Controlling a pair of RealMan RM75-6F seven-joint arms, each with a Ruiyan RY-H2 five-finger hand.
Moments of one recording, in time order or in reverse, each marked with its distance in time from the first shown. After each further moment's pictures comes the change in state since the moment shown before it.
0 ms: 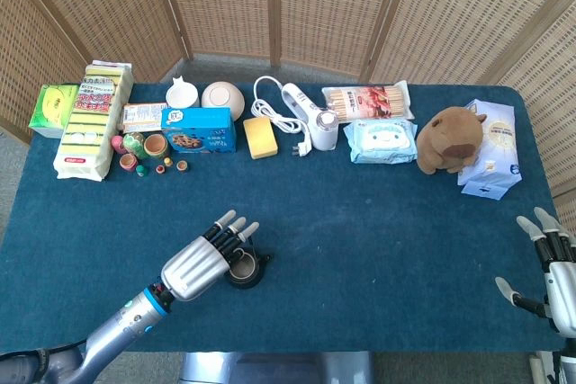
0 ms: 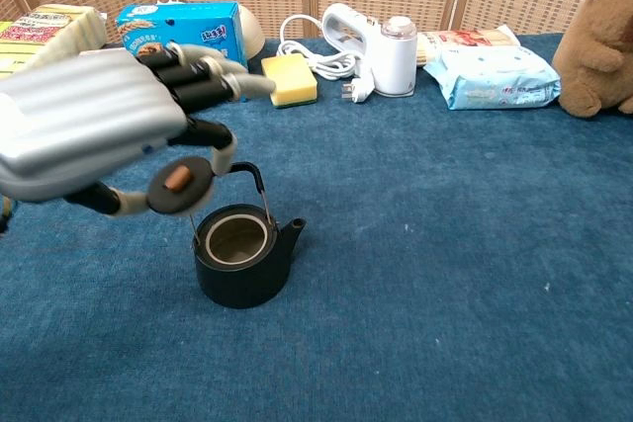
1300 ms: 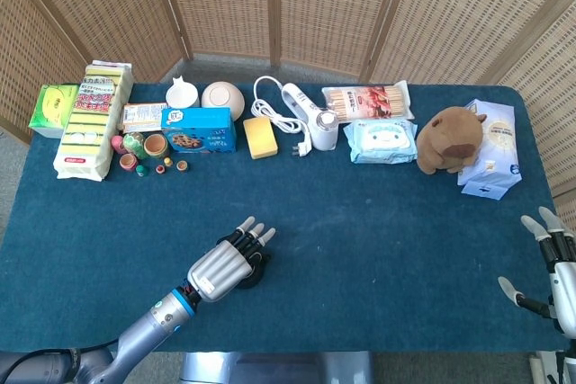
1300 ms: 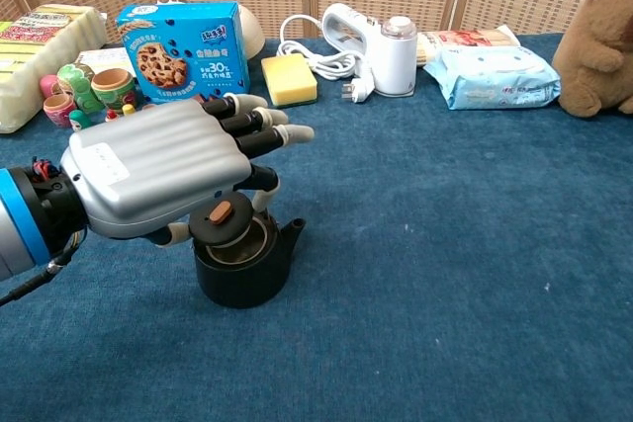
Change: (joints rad) left arm -0.006 -0.137 -0.069 0.019 -0.161 -0.126 0.211; right arm -0.004 0.014 0.001 -0.004 0.001 0.007 0.028
